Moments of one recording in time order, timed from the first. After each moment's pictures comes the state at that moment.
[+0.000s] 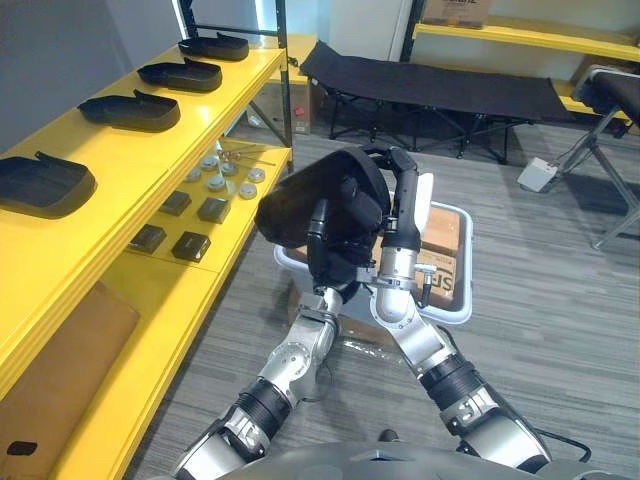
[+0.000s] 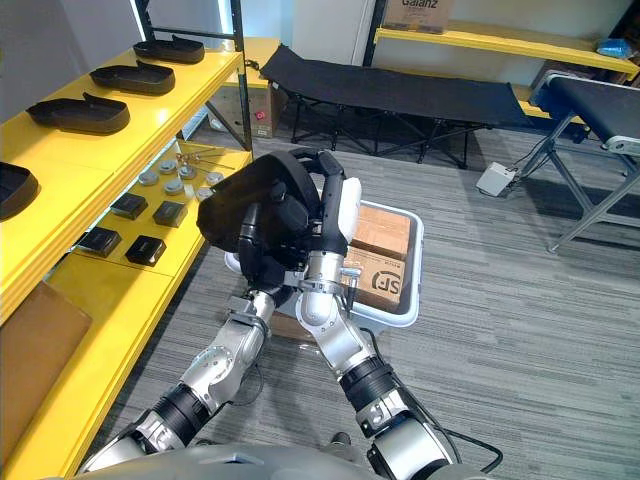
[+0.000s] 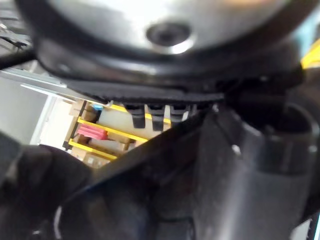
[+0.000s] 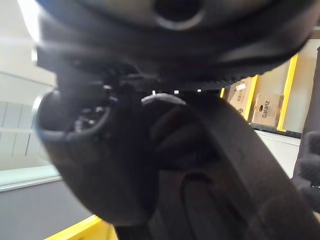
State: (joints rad) left arm -0.24 -0.01 -0.57 0.38 -1.98 -0.19 -0.32; right arm -0.31 -0.07 0.43 0.23 -0.30 -0.31 -0.81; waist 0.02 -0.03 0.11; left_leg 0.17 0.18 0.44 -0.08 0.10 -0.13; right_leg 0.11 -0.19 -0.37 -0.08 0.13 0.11
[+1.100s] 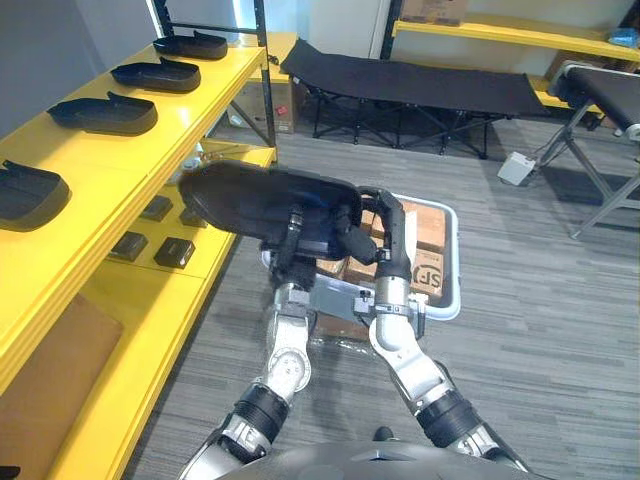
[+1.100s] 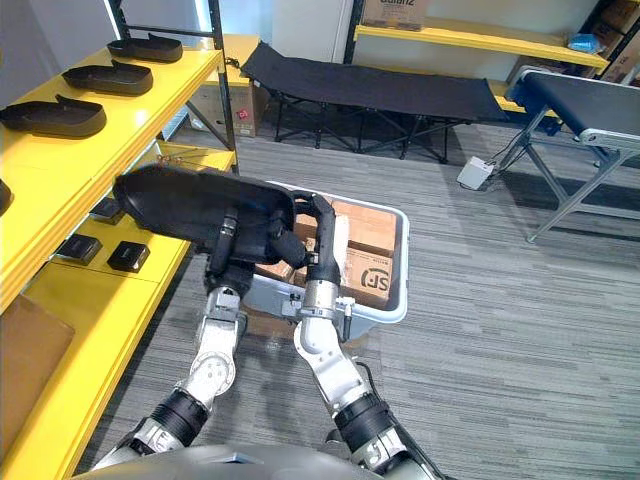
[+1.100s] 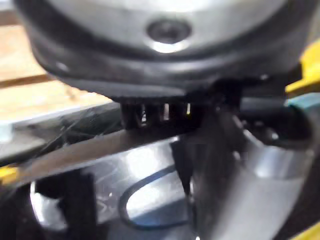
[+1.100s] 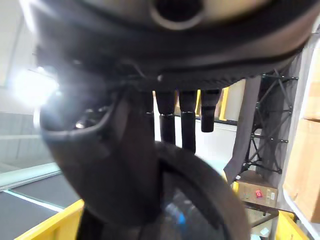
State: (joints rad) left arm -0.17 -0.05 -0.31 0.36 -1.01 -0.54 0.23; right arm -0.10 -0.02 0.42 0.19 -0.13 -0.24 -0.62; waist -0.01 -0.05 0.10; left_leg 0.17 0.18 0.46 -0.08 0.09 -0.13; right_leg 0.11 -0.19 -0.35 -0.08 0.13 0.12
